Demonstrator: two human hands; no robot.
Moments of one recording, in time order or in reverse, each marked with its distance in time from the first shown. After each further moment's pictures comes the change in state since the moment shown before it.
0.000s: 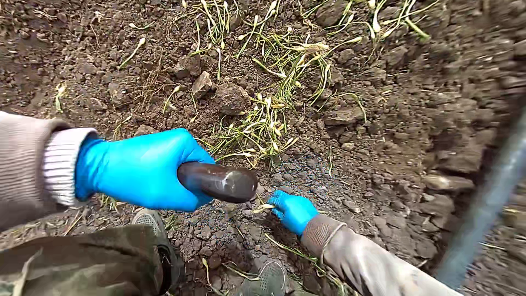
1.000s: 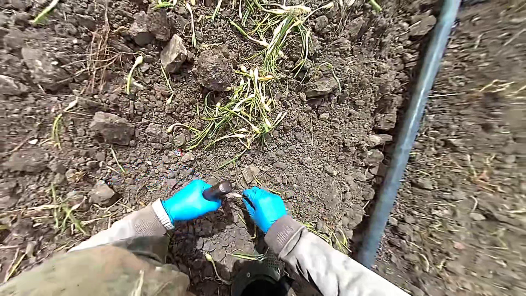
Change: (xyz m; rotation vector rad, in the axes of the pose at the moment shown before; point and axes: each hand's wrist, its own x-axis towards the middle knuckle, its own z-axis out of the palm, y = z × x) left_hand 0.030 -0.168 0.202 -0.605 0.111 -0.258; right_hand 0.017 -0.101 0.076 0.066 0.391 0.208
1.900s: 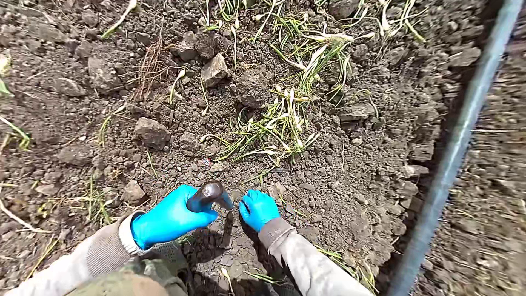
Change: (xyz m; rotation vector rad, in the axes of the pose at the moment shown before) left_hand -0.088 0.011 -0.057 -0.294 0.139 0.106; right_hand 0.066 -0.041 0.041 -0.109 -0.017 -0.118
